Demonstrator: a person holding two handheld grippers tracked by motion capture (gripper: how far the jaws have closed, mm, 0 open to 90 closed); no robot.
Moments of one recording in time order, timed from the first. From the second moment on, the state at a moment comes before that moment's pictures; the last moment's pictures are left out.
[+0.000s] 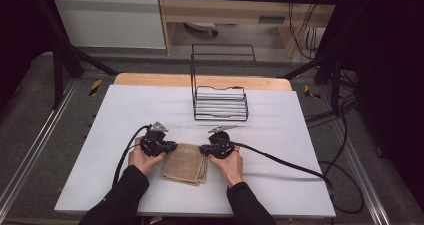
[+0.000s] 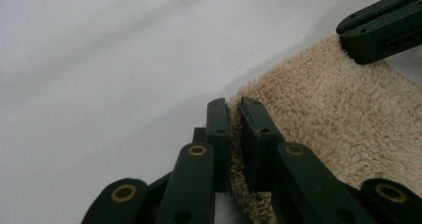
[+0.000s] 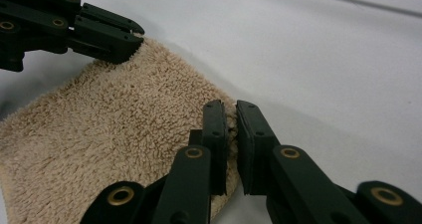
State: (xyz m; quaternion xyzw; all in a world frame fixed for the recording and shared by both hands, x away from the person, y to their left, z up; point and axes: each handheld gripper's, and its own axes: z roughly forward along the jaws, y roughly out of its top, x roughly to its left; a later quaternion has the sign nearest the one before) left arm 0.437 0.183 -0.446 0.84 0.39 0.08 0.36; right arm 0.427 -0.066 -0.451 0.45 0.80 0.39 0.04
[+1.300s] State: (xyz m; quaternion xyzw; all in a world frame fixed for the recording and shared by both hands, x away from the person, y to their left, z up) left arm 0.401 0.205 -0.381 0.81 0.36 0.11 0.46; right arm 0.394 -0.076 -0.385 0.38 0.79 0.48 0.09
